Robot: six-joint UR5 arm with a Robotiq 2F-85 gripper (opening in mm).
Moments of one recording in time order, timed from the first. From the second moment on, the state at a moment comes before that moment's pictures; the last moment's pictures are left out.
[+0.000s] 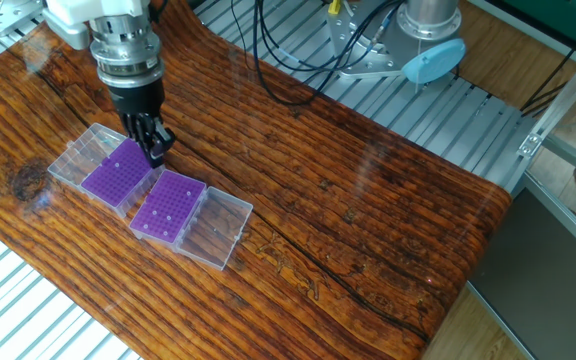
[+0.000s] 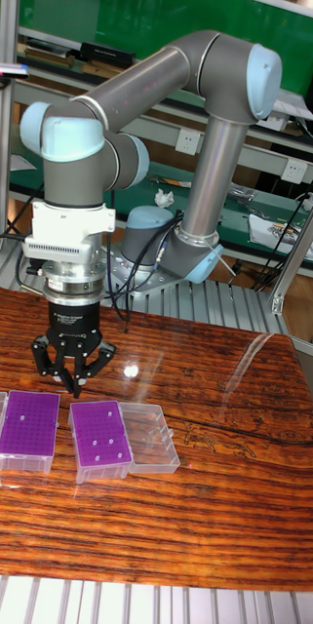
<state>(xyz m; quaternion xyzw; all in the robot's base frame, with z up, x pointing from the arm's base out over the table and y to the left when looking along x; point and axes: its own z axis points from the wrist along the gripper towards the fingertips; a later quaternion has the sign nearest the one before) 0.580 -0.091 0.082 0.07 0.99 0.10 0.11</state>
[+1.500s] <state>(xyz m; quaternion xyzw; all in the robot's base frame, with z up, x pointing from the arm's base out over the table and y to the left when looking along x) 0.590 -0.092 0.095 0.03 0.99 0.03 0.11</state>
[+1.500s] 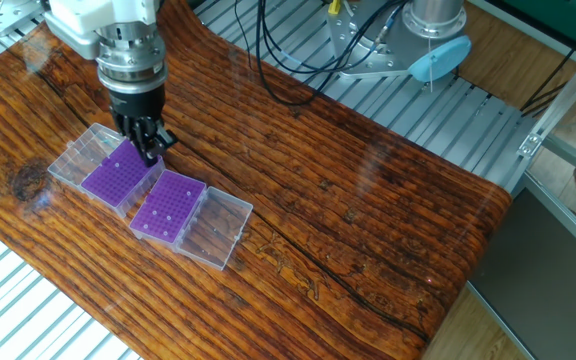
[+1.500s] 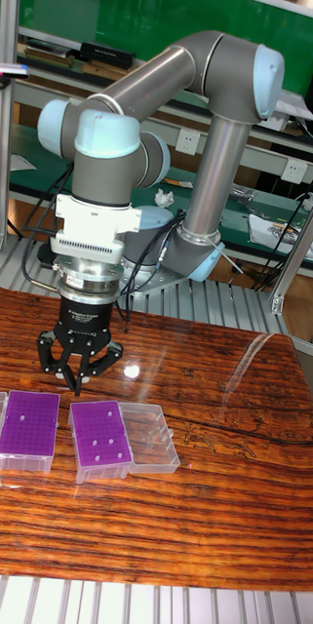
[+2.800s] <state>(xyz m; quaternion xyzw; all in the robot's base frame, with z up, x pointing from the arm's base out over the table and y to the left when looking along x) 0.613 -0.097 0.102 0.05 0.99 0.03 0.15</state>
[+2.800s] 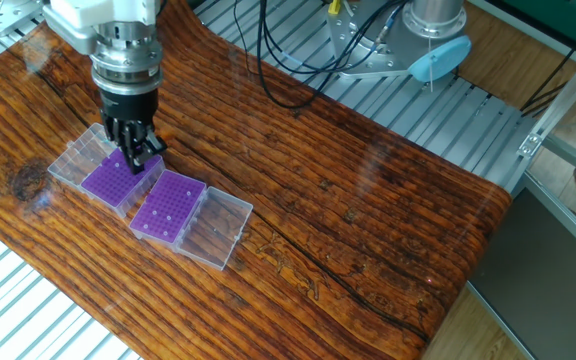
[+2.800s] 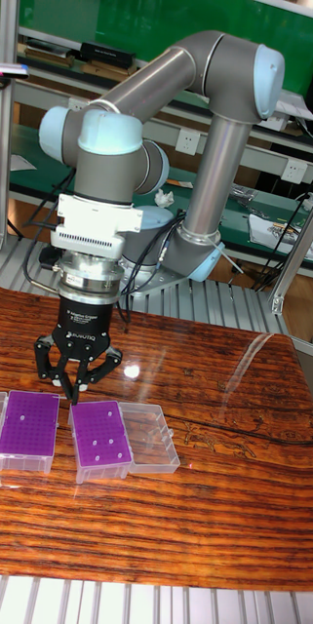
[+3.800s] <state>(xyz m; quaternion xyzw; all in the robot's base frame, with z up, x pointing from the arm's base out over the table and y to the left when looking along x) 0.575 -0.118 0.147 0.04 0.99 0.06 0.12</state>
